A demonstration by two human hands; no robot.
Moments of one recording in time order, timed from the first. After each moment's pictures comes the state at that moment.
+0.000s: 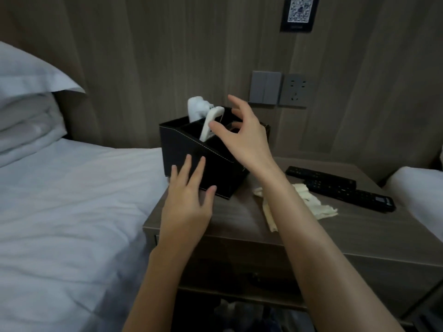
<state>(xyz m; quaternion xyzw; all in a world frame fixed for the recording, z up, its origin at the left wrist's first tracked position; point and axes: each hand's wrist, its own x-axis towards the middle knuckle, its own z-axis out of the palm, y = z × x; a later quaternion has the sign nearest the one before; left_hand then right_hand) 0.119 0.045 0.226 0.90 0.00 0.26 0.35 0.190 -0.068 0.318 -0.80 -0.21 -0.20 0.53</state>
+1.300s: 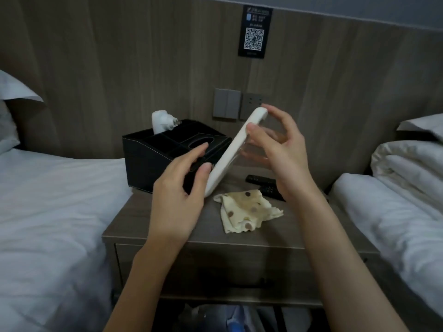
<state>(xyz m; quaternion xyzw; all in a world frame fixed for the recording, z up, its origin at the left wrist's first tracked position) 0.085 -0.013 0.280 0.75 -0.14 0.36 0.53 0.121 -0.172 0.348 -0.64 -0.16 -0.18 0.73</state>
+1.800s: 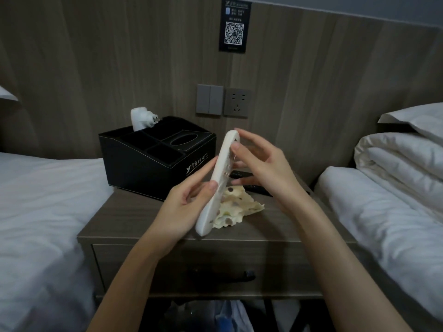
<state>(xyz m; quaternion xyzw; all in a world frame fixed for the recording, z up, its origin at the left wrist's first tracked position) 0.087 -0.038 0.268 0.72 -0.21 0.08 0.65 0.113 -0.207 0.324 -0.73 -0.17 -0.09 0.66</state>
